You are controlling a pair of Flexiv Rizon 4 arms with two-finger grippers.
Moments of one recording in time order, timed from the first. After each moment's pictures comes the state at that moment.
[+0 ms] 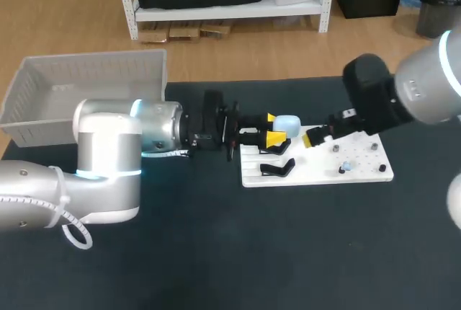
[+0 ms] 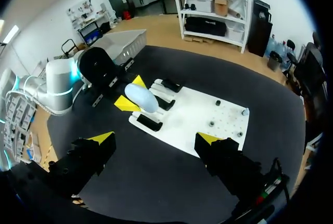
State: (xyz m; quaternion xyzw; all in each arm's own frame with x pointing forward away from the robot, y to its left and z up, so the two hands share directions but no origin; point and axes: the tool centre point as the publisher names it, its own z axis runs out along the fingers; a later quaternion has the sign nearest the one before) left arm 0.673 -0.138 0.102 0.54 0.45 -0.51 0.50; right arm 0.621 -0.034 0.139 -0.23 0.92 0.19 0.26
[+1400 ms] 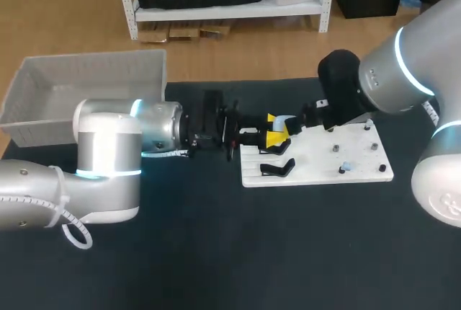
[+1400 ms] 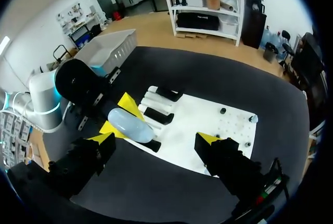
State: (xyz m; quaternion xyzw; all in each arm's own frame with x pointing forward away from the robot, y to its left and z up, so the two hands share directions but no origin) left arm 0.673 -0.138 0.102 0.54 0.45 -0.51 0.50; right arm 0.661 -0.011 0.121 -0.19 0.93 0.19 0.25
